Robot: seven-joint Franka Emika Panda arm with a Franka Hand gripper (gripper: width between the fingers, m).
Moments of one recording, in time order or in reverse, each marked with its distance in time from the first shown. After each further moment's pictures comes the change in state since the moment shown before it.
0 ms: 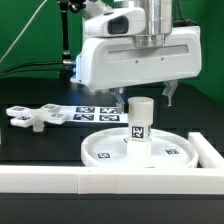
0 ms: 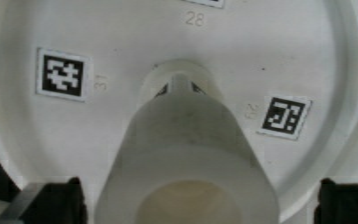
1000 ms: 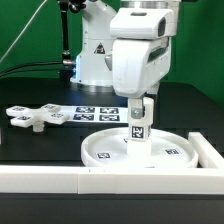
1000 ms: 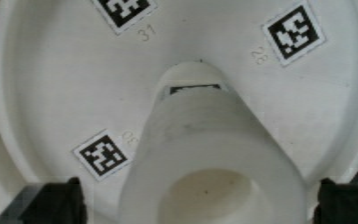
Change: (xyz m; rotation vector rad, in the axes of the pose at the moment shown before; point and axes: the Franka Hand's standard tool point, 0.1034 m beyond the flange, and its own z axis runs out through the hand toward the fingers) arm 0.002 0.001 0.001 -0.027 -0.057 -0.768
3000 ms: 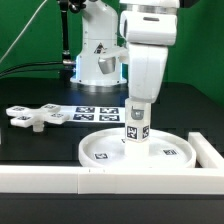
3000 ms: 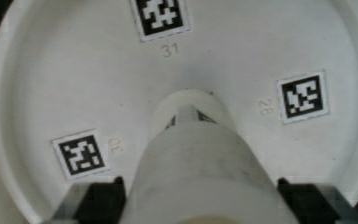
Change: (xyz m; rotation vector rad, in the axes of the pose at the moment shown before) arm -0.013 0.003 0.005 -0.002 -0.055 -0.253
